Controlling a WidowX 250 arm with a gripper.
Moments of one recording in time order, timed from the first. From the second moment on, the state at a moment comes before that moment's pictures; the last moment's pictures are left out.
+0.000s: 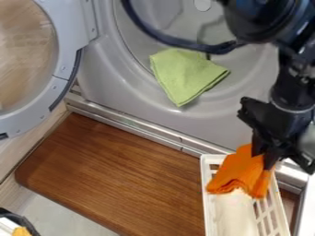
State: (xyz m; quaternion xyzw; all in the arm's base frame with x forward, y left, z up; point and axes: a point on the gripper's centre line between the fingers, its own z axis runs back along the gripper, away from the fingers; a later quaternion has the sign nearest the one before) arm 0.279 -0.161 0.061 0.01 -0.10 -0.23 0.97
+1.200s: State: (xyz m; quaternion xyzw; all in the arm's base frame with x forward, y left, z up) arm 0.254 -0.123 0.065 0.03 -0.03 -0.06 1.00
